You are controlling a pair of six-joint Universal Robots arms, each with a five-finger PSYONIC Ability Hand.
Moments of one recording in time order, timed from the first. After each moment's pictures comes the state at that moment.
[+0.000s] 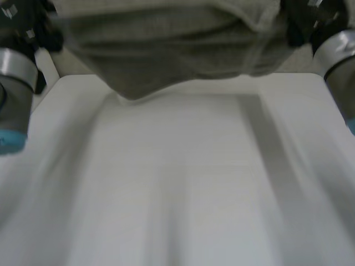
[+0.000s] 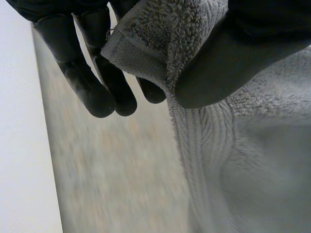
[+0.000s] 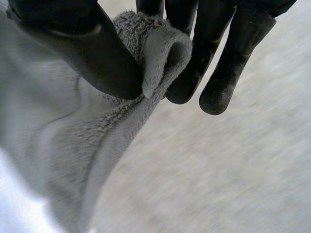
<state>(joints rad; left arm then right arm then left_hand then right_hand) 4.48 -1.82 -1.39 3.53 -1.61 3.06 1.84 -1.21 1.13 -0.16 1.39 2.75 1.41 1.48 1.55 1.51 1.47 1.34 1.32 1.33 1.33 1.16</state>
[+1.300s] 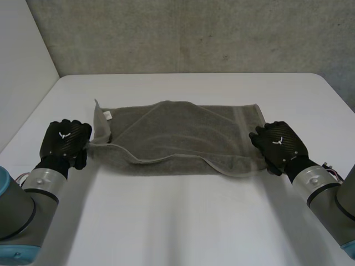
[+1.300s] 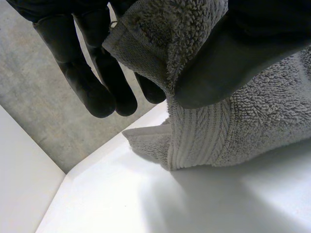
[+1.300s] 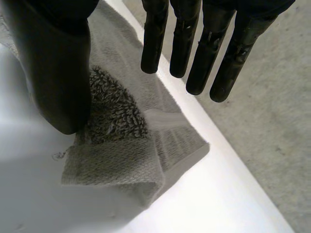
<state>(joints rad) 4.54 -1.83 -2.09 3.89 -1.43 3.47 1.74 -1.24 1.96 -0.56 1.17 2.50 1.42 1.48 1.55 1.51 1.47 0.56 0.57 0.56 0.57 0.38</state>
